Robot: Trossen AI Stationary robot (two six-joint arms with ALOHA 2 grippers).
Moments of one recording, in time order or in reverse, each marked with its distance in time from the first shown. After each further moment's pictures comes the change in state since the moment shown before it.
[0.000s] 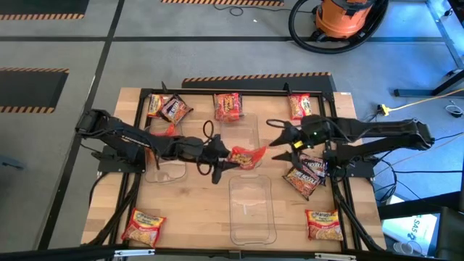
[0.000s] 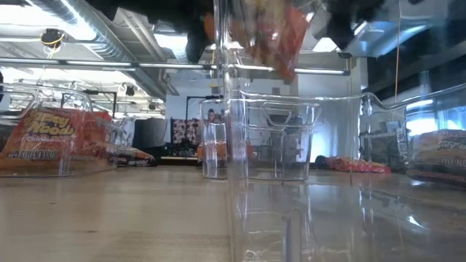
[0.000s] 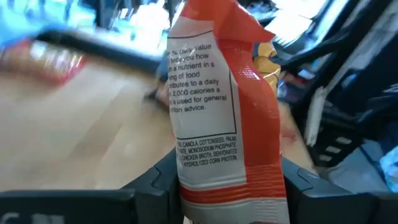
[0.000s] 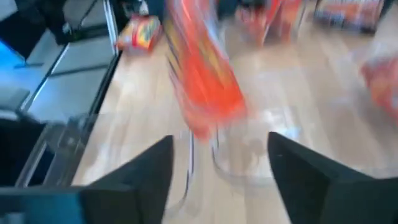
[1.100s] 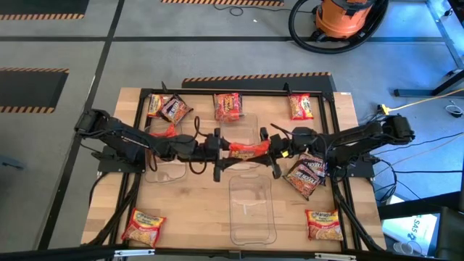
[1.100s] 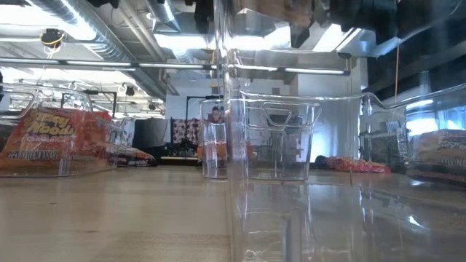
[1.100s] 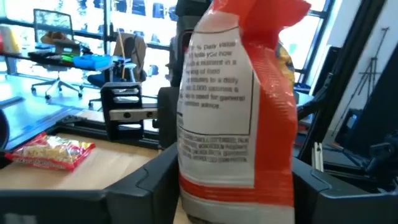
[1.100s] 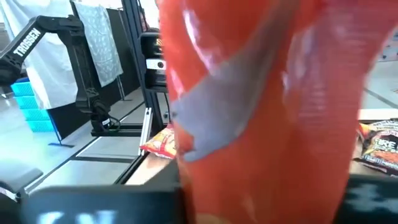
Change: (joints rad) left arm -0.019 -0.004 0.001 0.247 -0.095 0.155; right arm 0.078 0.345 -0.208 1.131 0.002 -0.032
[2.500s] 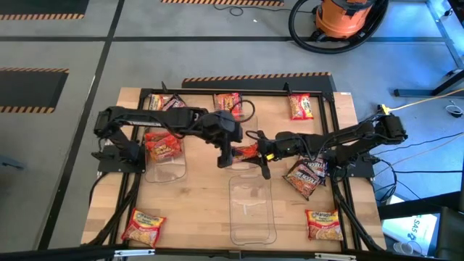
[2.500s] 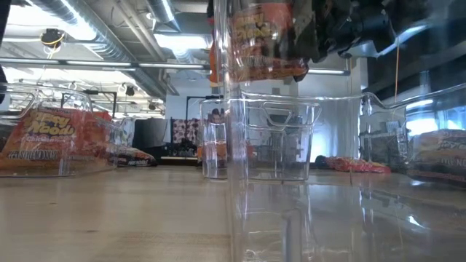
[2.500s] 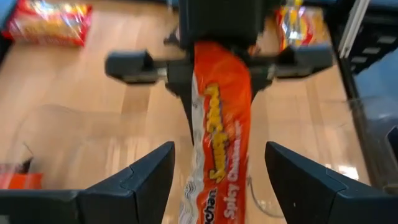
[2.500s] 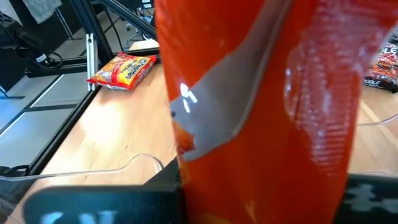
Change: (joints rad) left arm 0.170 0.206 0.796 -1.389 0.280 0.058; right arm 0.000 0.095 0.068 -0.310 0.140 0.004
